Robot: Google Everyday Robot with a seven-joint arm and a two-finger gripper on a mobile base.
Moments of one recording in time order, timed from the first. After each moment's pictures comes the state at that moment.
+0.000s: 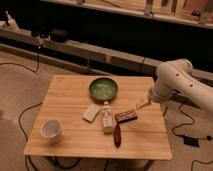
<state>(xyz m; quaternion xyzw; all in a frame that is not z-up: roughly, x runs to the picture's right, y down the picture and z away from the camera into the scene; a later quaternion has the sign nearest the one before) 0.247 0.101 0.728 -0.18 -0.26 -0.67 0.67</state>
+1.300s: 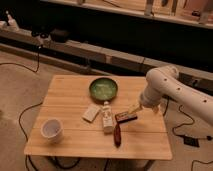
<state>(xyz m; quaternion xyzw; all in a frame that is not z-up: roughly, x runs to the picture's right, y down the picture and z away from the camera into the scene) 0.213 0.133 0.753 -0.20 -0.30 -0.66 0.66</state>
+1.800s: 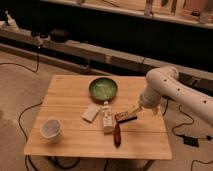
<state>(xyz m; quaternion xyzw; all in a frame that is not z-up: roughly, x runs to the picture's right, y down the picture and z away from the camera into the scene) 0.194 0.147 0.757 -0.20 -0.31 -0.65 0.66</state>
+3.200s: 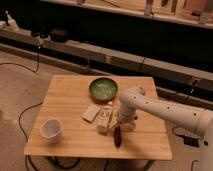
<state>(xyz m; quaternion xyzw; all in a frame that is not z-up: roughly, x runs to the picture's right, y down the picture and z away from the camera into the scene) 0.098 0.232 0.829 -0.23 -0.34 -0.66 0.63</state>
